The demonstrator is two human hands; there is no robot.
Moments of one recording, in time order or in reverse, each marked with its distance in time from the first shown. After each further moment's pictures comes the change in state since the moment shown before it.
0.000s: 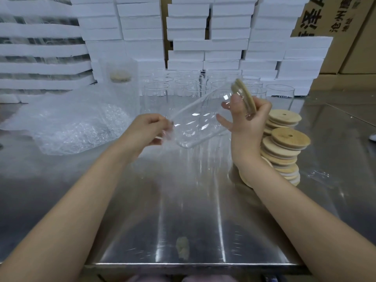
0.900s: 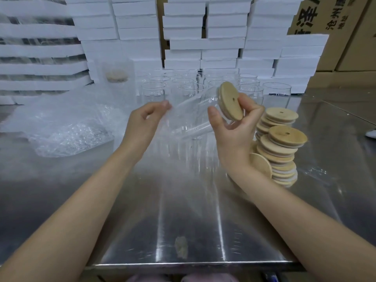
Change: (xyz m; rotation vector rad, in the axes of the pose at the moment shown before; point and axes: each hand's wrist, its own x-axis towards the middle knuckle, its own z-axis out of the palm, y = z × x) left_hand 0.000 0.000 0.013 -0.056 0.191 0.319; right_hand -0.018 0.011 0.005 -0.159 -0.011 -0.233
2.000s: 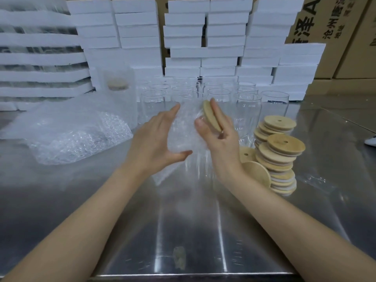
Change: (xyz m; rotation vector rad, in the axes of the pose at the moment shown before) left_hand -0.015 -0.007 0.009 0.907 -0.052 0.493; right_hand -0.002 0.000 0.004 0.072 -0.300 0.271
